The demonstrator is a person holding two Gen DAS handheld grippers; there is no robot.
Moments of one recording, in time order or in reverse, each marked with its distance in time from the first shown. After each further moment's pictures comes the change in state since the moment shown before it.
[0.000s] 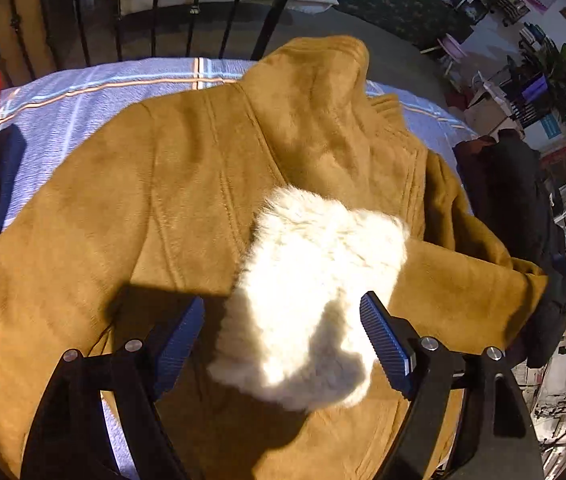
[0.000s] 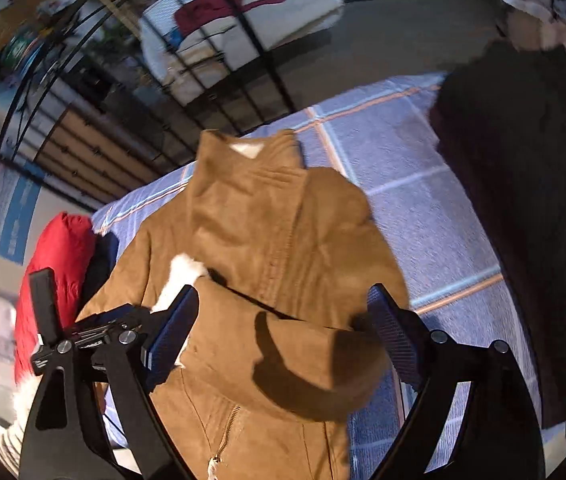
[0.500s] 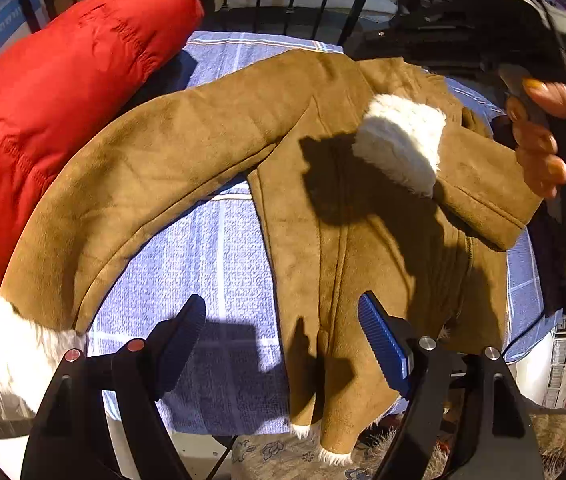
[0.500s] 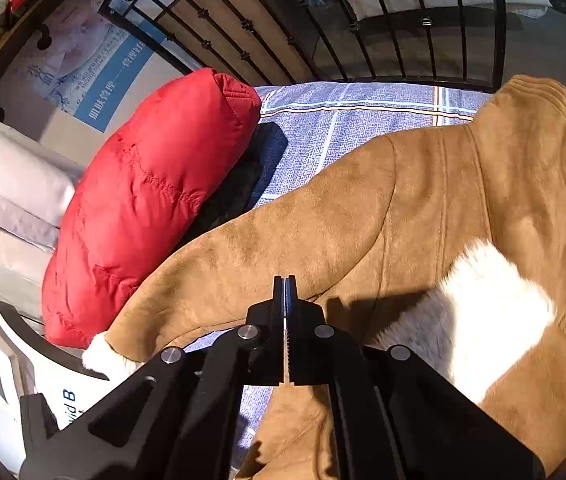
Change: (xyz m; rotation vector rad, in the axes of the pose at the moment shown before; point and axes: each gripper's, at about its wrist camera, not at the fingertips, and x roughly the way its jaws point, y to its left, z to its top) left arm -0.138 0.046 -0.181 -0.092 -0.065 0.215; right arm 0.133 0.272 -0.079 -0.500 0.271 0.320
